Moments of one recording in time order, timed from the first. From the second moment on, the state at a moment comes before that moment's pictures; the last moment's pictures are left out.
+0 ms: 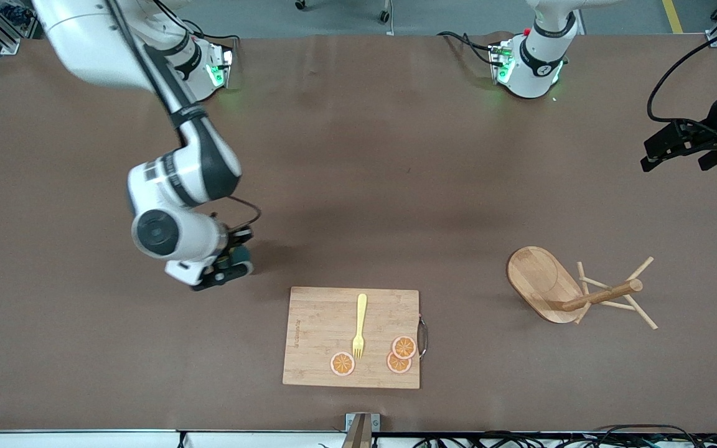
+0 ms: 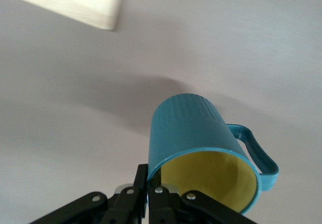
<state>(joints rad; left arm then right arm) 0.08 -0.01 -0.13 -1.54 -0.02 1.58 -0.07 0.31 0.54 0.12 -1.56 0.04 1.88 0.07</state>
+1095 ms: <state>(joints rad) 0.08 -0.01 -0.13 -1.54 -0.02 1.58 -0.07 0.73 0.68 0.12 -1.39 0.13 2.02 0.84</state>
